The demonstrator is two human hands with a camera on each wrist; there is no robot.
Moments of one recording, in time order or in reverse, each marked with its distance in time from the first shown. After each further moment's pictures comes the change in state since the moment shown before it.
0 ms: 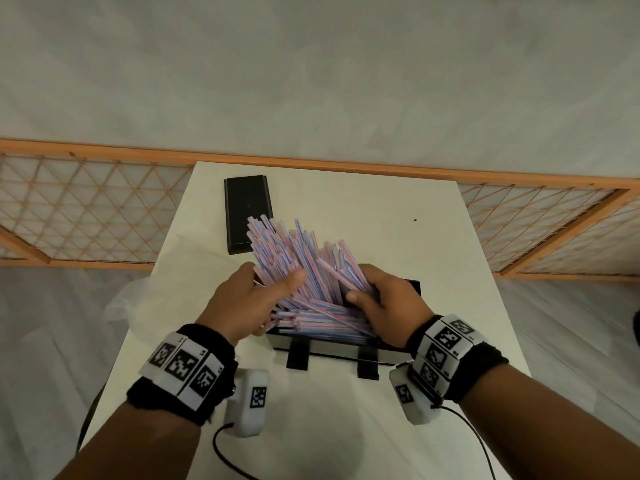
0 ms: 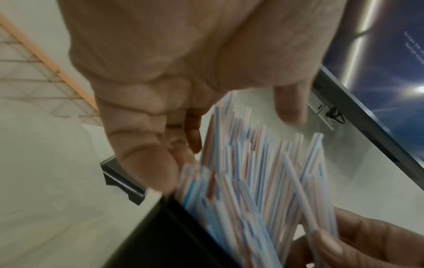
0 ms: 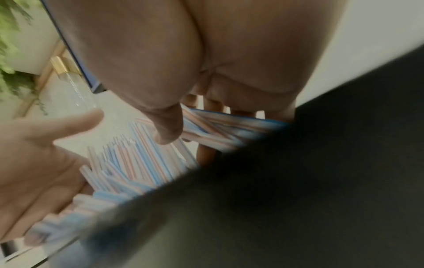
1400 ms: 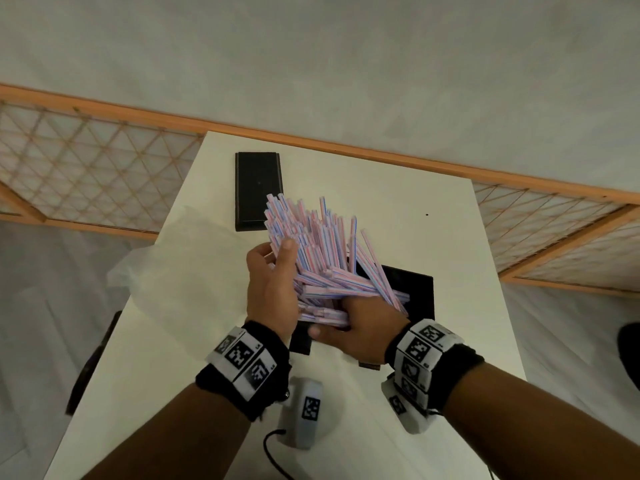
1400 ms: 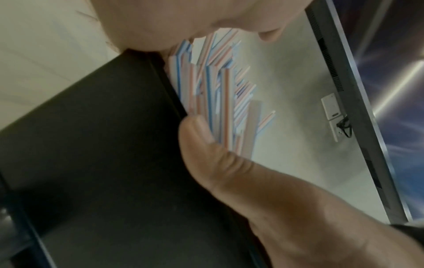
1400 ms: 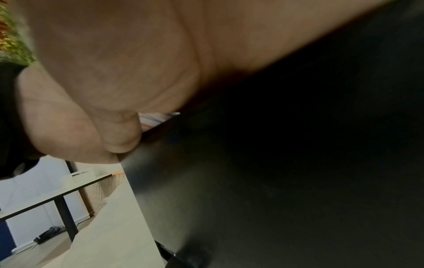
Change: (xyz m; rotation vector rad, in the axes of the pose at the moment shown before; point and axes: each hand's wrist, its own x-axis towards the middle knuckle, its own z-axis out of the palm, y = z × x) left_hand 0.009 -0.022 0.051 -0.634 0.355 0.104; right_hand -0.002 -0.022 0.044 -0.331 -0.437 0.151
